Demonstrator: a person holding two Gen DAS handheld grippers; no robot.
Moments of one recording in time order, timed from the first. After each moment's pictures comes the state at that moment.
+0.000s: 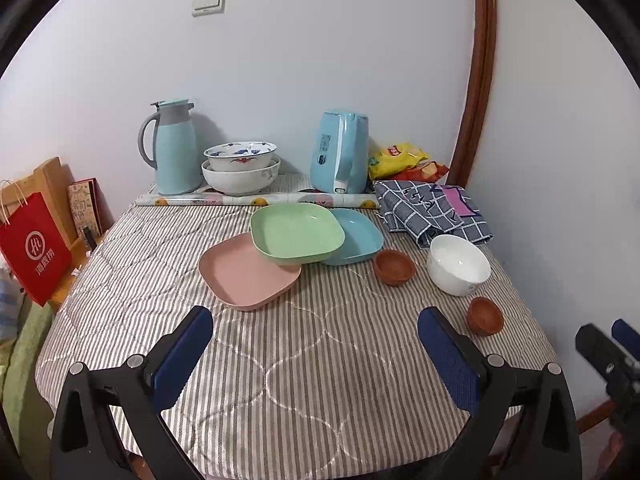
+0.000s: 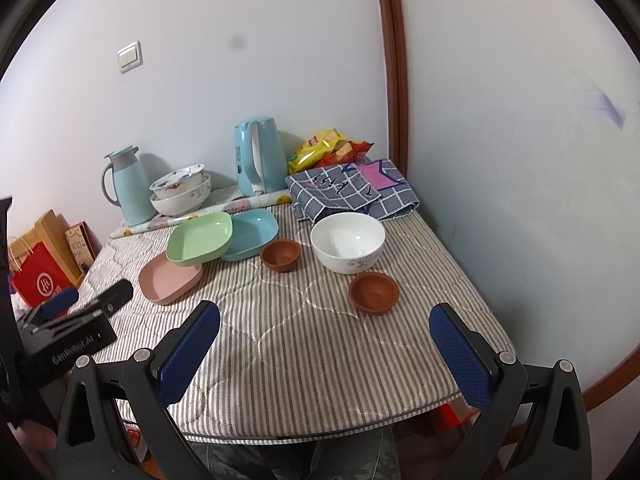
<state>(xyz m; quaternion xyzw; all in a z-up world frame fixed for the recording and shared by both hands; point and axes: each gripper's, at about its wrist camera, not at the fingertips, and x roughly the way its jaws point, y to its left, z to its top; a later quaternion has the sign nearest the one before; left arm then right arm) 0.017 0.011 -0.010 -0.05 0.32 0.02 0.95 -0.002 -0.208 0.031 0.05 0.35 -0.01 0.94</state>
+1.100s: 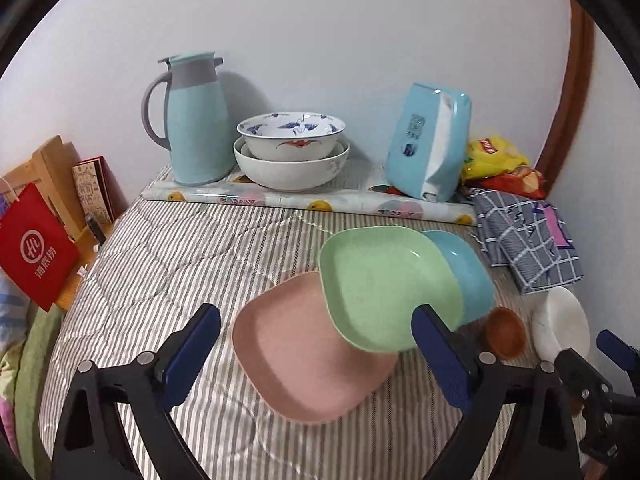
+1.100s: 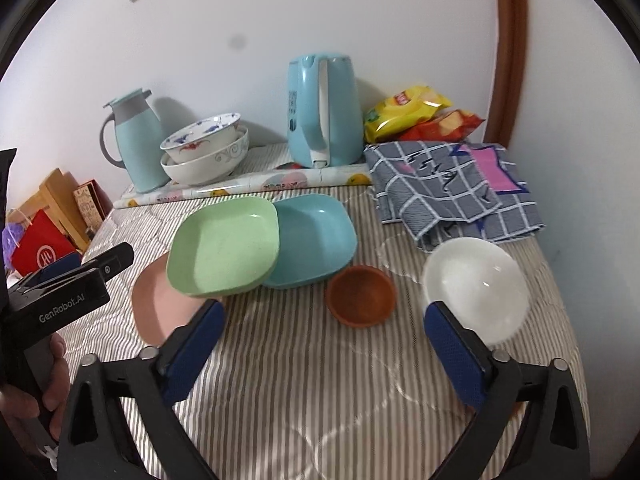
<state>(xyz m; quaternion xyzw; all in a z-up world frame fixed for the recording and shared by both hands) 0.192 0.101 -0.050 -0.06 0.39 0.09 0.91 0.202 -0.115 -0.031 0.02 0.44 0.08 0.90</state>
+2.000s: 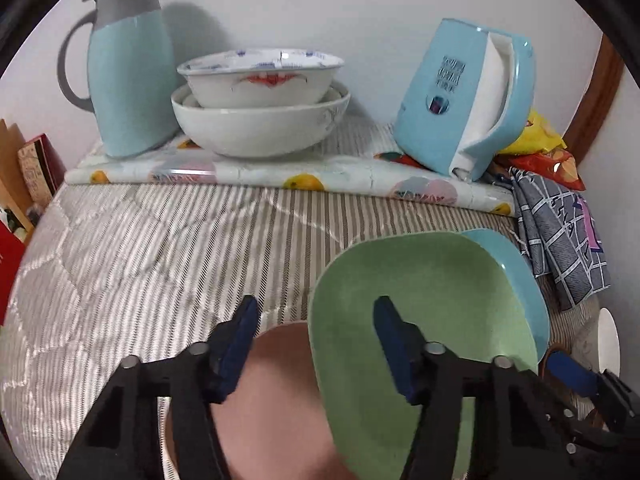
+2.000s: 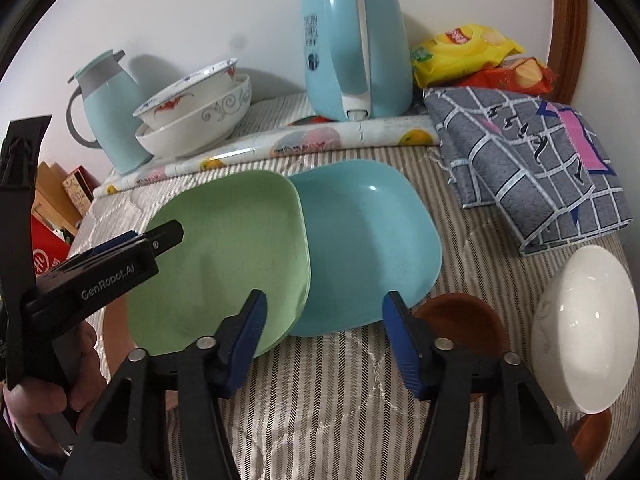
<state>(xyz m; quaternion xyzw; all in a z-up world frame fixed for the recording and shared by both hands) 0.304 0.122 -0.129 -0.08 0.46 0.04 0.88 0.296 -0.061 -0.112 0.04 0.51 0.10 0.85</state>
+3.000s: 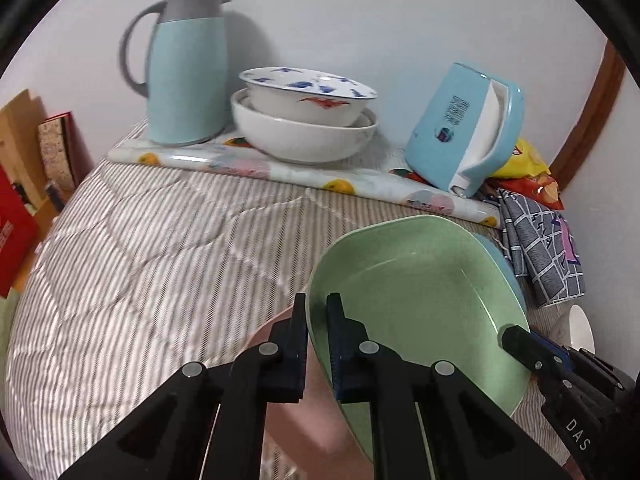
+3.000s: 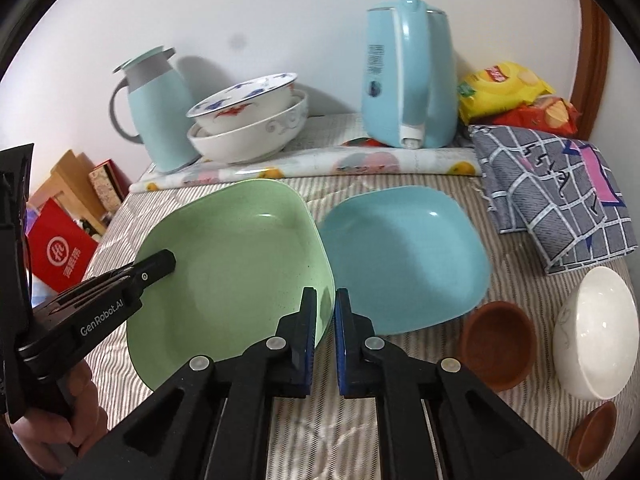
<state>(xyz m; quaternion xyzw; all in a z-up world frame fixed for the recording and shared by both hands) 0.240 0.167 -0.102 -0.12 0.43 0.05 0.89 0.272 -0.016 -0.079 0.02 0.48 0.14 0.87</state>
